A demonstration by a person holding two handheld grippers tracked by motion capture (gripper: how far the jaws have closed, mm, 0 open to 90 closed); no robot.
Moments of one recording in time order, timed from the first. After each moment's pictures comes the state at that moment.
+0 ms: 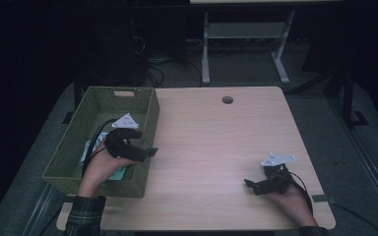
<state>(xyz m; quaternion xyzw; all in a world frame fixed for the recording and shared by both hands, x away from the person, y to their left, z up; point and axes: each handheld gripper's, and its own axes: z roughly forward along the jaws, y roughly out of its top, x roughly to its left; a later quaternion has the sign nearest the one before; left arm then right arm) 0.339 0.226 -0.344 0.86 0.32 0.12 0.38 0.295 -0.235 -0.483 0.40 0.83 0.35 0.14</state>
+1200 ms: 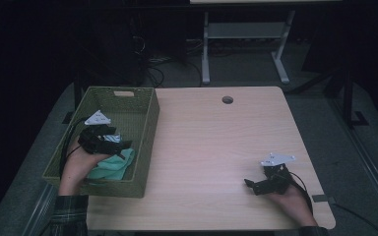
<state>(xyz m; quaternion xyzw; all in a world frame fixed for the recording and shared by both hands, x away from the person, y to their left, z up) 0.348 0.292 -0.347 0.83 0.39 0.18 0.36 0.295 -0.235 -0.483 0.39 0.83 0.35 0.15</state>
